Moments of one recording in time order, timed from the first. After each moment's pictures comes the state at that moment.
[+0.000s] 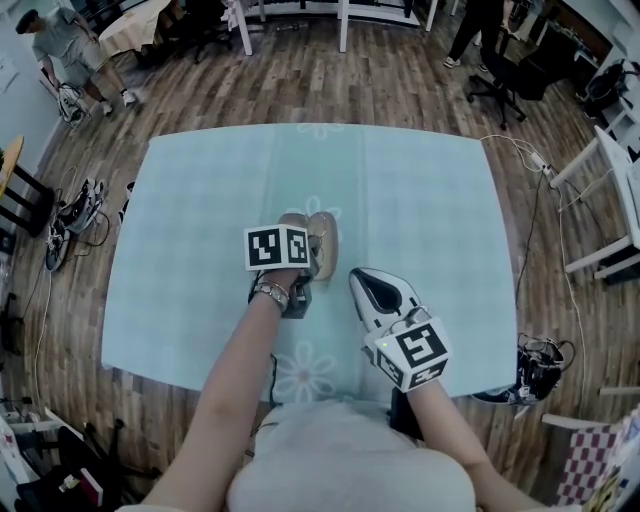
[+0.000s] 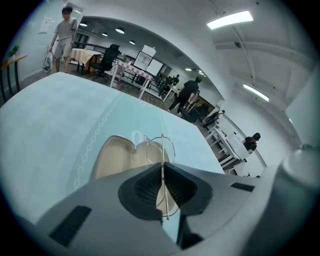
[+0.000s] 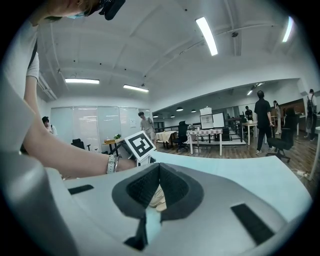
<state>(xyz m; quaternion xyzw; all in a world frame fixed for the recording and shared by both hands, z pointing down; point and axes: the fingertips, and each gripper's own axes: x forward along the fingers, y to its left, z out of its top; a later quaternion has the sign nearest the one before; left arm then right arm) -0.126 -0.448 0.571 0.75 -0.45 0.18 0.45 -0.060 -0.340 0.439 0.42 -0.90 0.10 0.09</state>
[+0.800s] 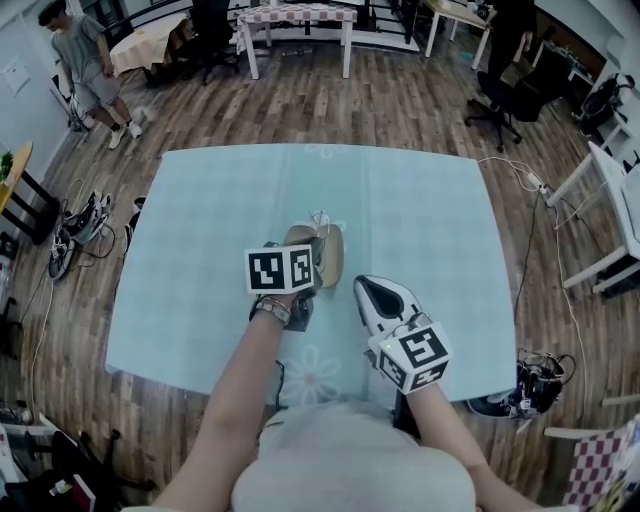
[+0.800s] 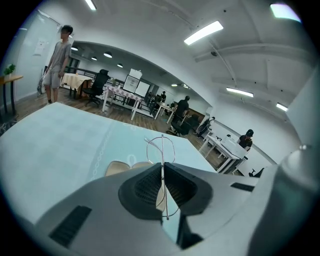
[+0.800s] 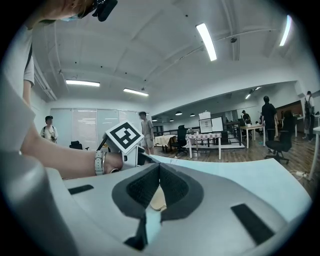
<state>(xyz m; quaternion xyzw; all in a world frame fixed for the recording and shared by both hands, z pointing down) -0.133 -0.431 0.498 0.80 -0.47 0.13 0.34 -0.063 -0.324 0.424 0.43 -0.90 0.09 0.07</state>
